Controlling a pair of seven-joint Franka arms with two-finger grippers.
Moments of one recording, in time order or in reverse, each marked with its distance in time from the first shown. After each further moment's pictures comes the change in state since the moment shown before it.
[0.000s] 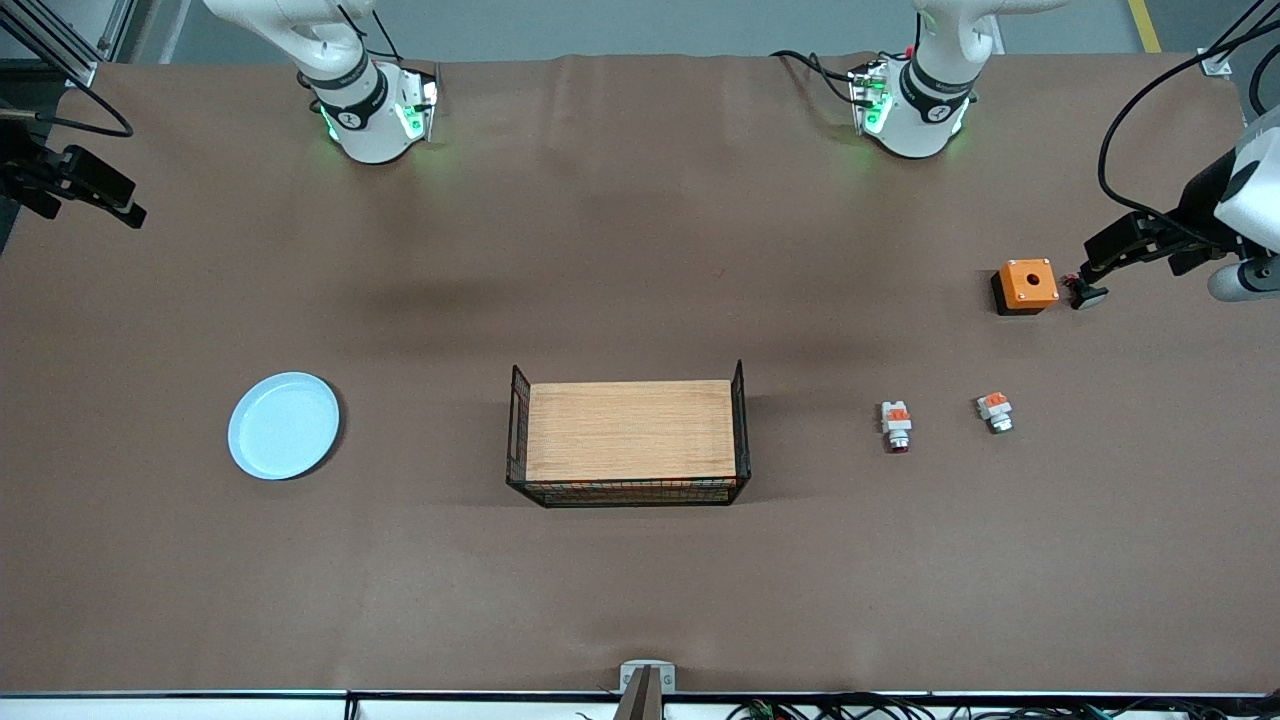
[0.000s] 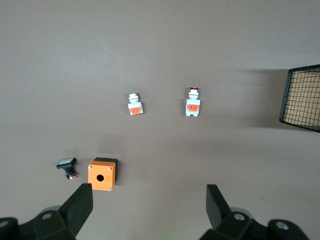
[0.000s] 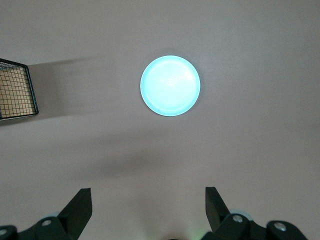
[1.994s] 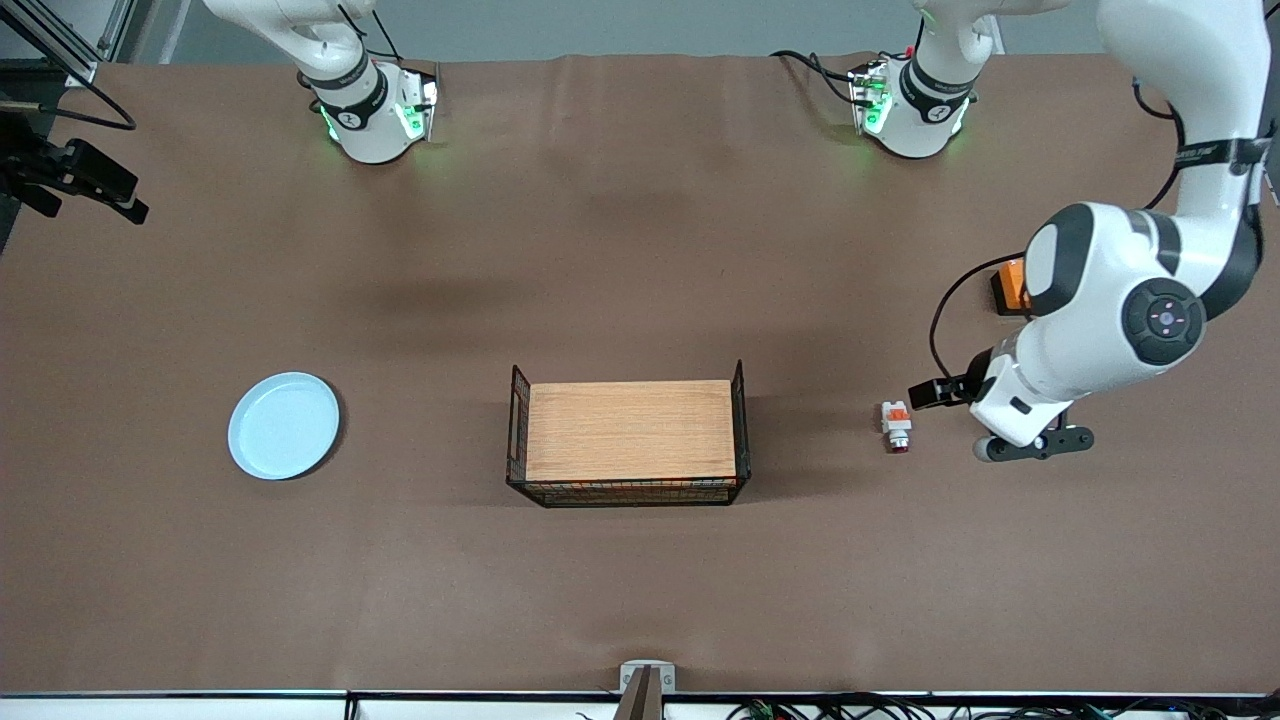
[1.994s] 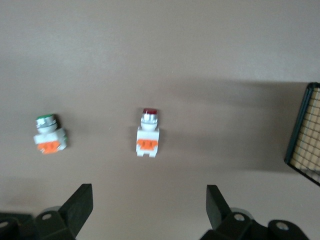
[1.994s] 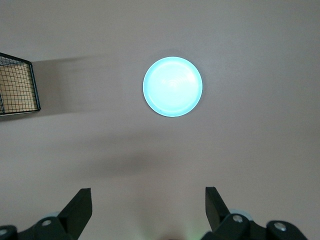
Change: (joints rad) left arm -0.026 0.369 -0.117 -0.162 -0.014 0.477 -0.160; right arm 0.001 -0.007 0.007 0.000 0.000 -0.002 -0.023
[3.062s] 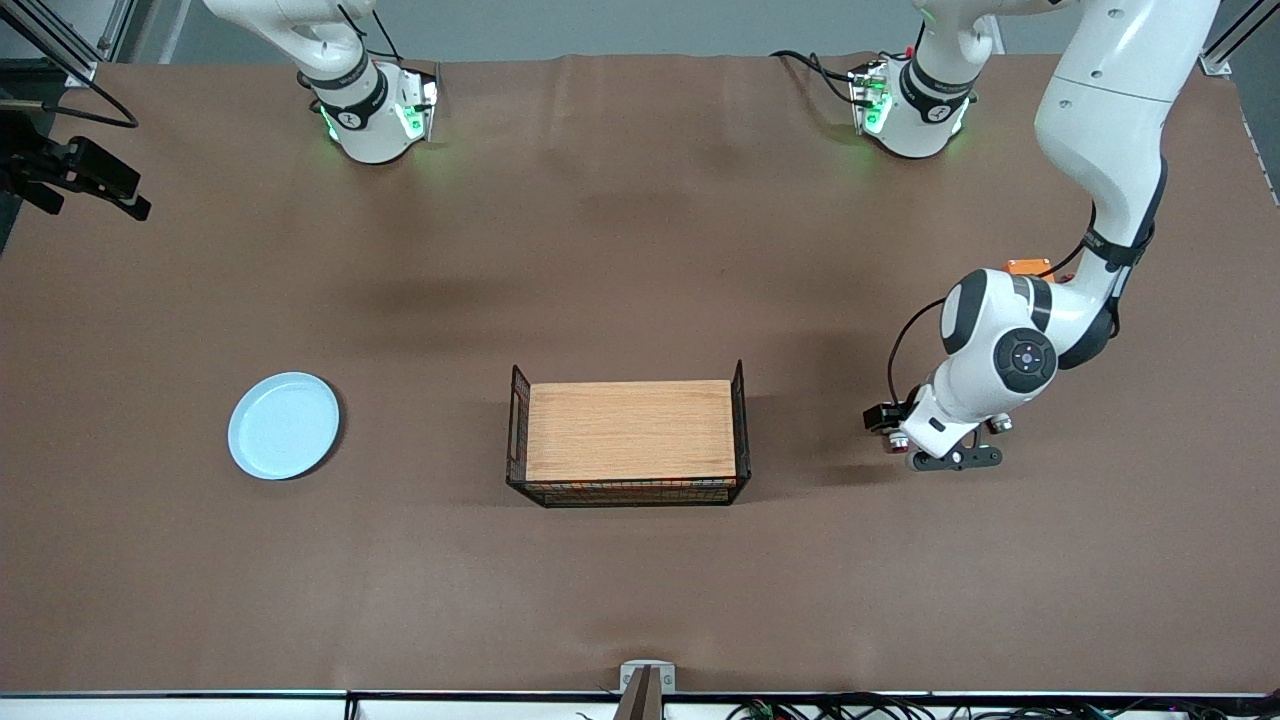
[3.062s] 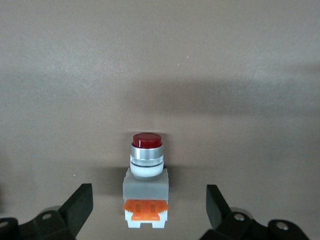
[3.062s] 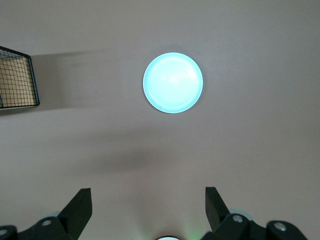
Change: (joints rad) left arm -0.005 0.204 0.000 -0.160 0.118 0.385 0.001; right arm 0.000 0.000 0.000 0.000 0.000 -0.016 -0.027
